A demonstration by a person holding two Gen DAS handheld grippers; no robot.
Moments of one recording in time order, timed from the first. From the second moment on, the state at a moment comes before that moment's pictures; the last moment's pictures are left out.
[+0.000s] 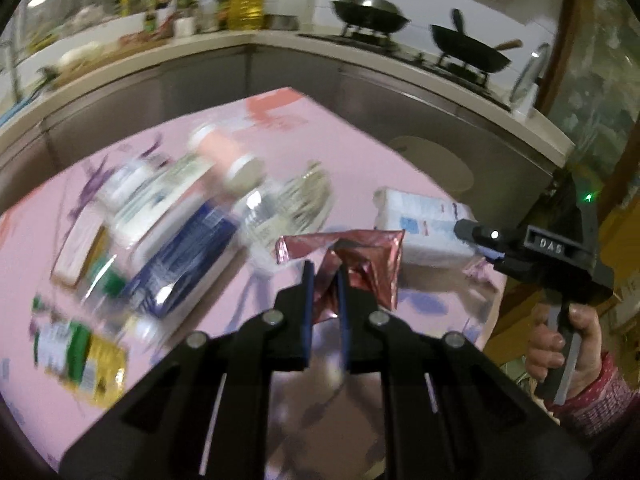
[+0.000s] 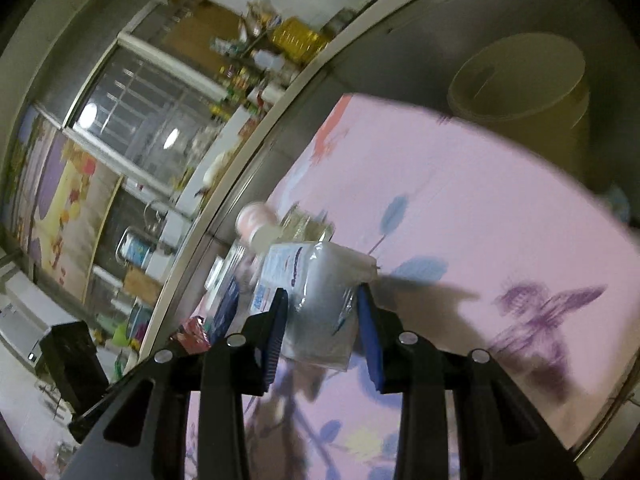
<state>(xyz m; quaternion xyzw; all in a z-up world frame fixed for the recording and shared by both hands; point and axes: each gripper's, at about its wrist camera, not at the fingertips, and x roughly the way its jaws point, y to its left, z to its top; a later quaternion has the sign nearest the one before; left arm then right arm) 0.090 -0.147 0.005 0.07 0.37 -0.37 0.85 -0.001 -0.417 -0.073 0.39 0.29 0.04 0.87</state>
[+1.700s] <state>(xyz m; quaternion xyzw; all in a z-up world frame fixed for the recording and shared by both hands) 0.131 -0.283 0.032 0.15 0.30 -0.24 0.91 0.034 -0.425 -0.011 0.20 0.22 -0.06 0.95</state>
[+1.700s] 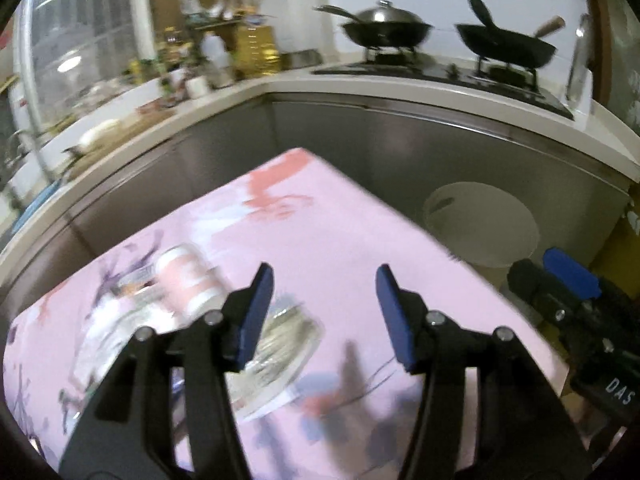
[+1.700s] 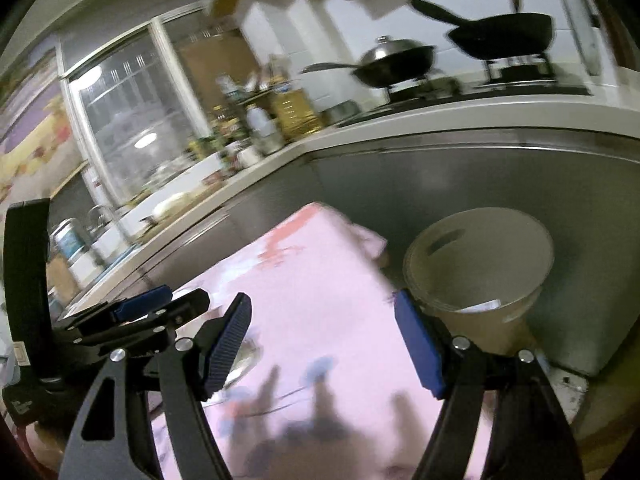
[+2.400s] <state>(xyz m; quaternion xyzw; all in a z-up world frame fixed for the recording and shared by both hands) 0.119 -0.066 0.043 0.05 0.30 -0.11 0.95 0.059 -0.240 -0.005 0.15 0.29 0.07 0.94</state>
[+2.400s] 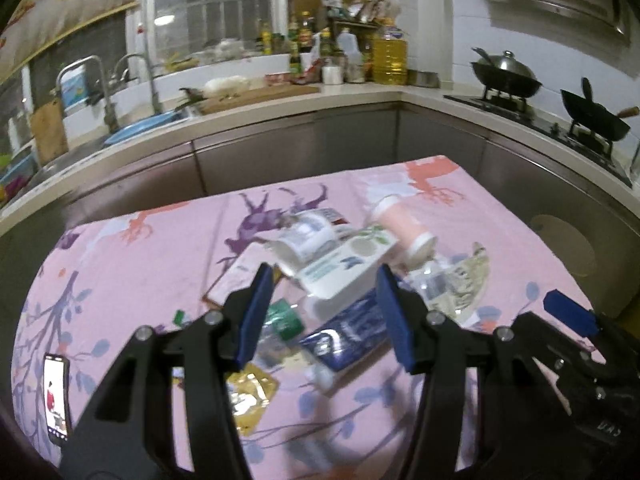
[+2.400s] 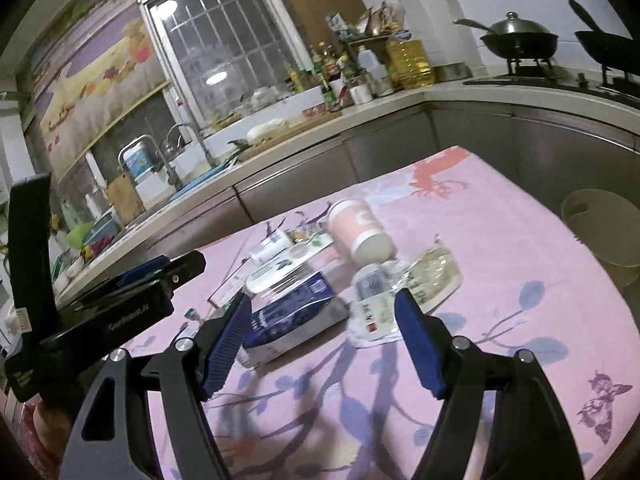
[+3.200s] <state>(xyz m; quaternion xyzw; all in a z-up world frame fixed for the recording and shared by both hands) 0.142 -0.005 0.025 0.03 0.31 -0.05 0.95 0.082 -0.198 -0.021 0.12 0.32 0.09 0.94</state>
